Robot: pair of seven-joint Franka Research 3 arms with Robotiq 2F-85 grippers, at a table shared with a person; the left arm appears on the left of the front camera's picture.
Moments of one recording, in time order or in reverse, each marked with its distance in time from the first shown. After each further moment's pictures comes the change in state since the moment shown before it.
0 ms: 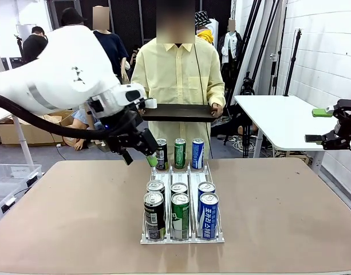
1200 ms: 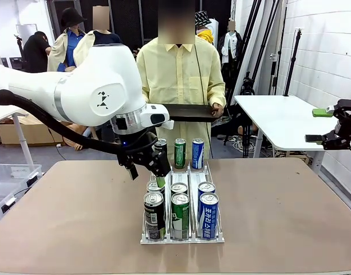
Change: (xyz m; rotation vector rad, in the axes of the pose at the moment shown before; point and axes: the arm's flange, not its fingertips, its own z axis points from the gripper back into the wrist) left arm -0.005 -0.039 -0.044 0.153 0.098 -0.008; right arm 0.000 0.000 0.001 0.000 -0.001 0.000
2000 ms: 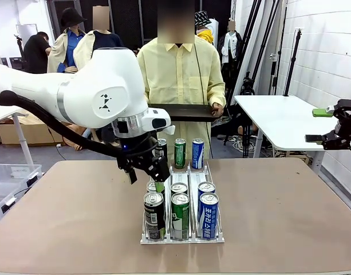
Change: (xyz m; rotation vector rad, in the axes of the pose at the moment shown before) left arm -0.004 -0.005 -0.010 0.020 0.052 -0.022; right arm 0.000 0.000 0.000 0.000 0.000 0.000
